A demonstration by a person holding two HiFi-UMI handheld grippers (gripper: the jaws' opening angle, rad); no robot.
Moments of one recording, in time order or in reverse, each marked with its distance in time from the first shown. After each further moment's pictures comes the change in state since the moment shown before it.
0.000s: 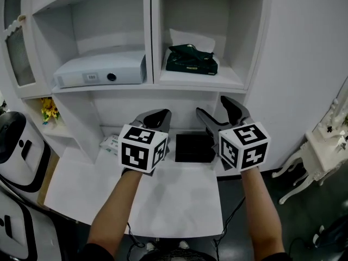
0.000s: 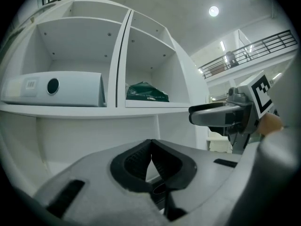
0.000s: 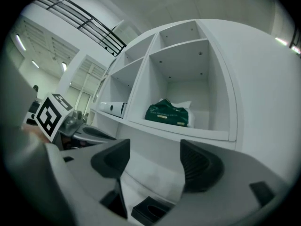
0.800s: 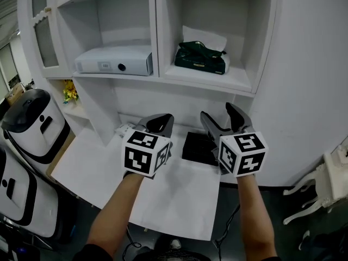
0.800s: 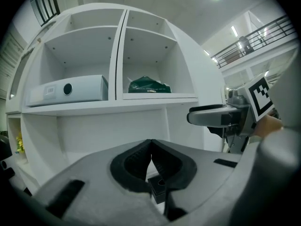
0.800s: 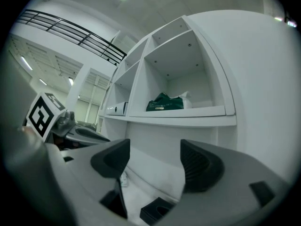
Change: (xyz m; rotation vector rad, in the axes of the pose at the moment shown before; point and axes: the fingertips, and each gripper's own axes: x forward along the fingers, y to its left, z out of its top) left arm -0.013 -0.021 -0.021 0.002 0.071 0.210; right arm -0.001 -0.015 -0.030 0.094 -0.059 0.137
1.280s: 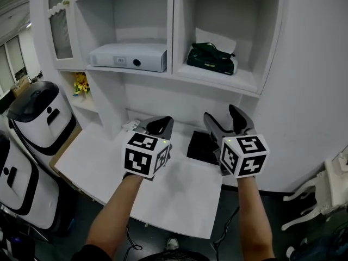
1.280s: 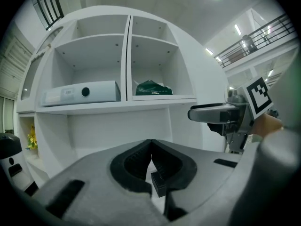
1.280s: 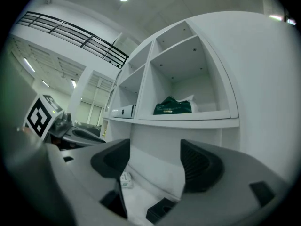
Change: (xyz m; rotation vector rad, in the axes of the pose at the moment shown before) left arm -0.044 0.007 -0.010 -0.014 0.000 0.056; right arm -0.013 0.028 0.007 0.002 -0.023 0.027
